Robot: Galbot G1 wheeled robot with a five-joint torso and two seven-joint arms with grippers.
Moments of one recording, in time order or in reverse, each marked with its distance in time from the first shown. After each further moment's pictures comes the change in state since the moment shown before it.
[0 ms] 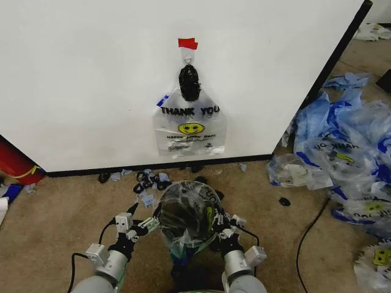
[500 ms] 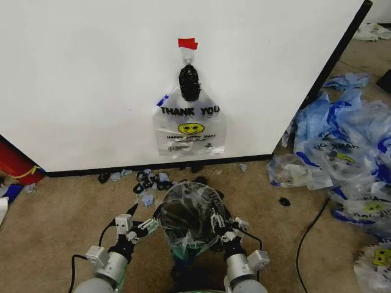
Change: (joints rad) left arm 0.009 -0.008 -0.003 0.004 0.013 -0.006 0.001; right arm -0.035 -0.007 0.021 0.013 -0.022 0.009 -0.003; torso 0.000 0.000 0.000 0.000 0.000
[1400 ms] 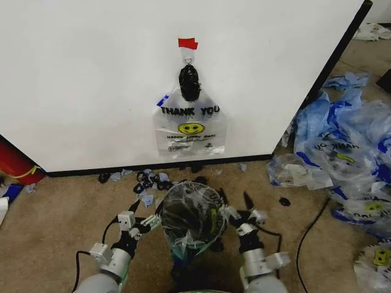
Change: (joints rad) left arm -0.085 -0.086 -0.023 0.042 0.052 -0.027 0.035; right arm -0.021 -0.068 0.266 0.066 -0.186 0.192 -0.274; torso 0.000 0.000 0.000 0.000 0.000
